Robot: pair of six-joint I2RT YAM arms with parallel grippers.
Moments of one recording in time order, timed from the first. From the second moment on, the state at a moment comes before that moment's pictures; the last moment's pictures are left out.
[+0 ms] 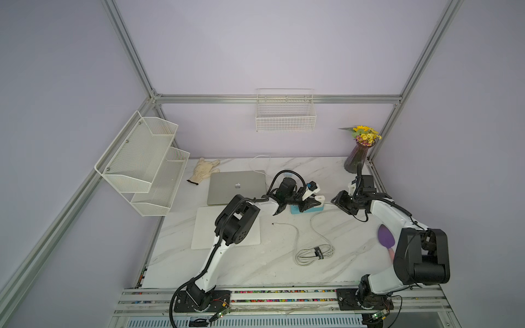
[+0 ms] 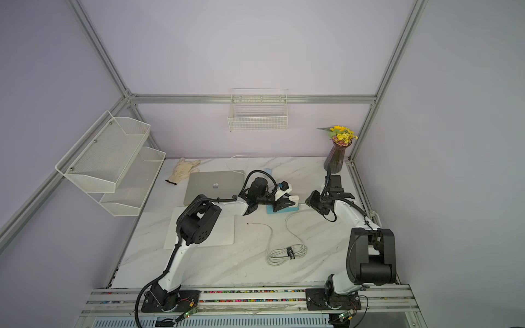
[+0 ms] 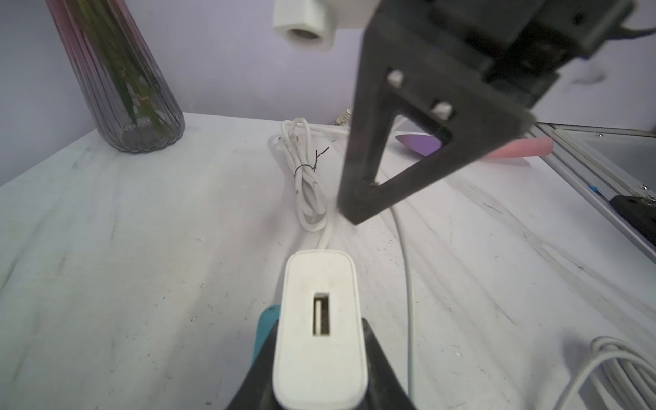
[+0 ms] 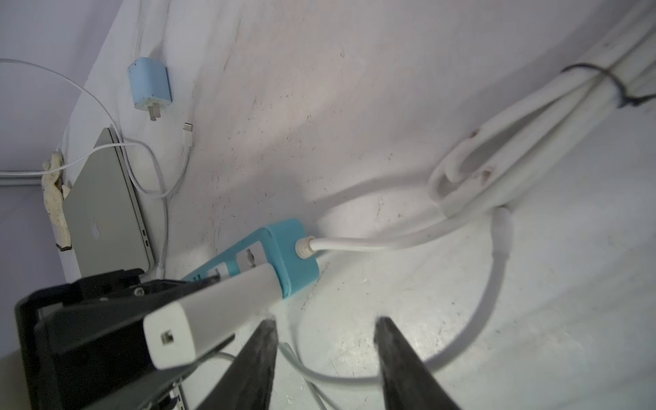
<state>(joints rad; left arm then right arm) -0.71 2.33 1.56 0.43 0.72 0.23 -0.05 1.57 1.03 -0.49 -0.36 0.55</state>
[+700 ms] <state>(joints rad) -0.72 2.33 1.49 0.57 0.72 0.26 -0.05 1.89 1.21 -0.55 -0.53 0.56</state>
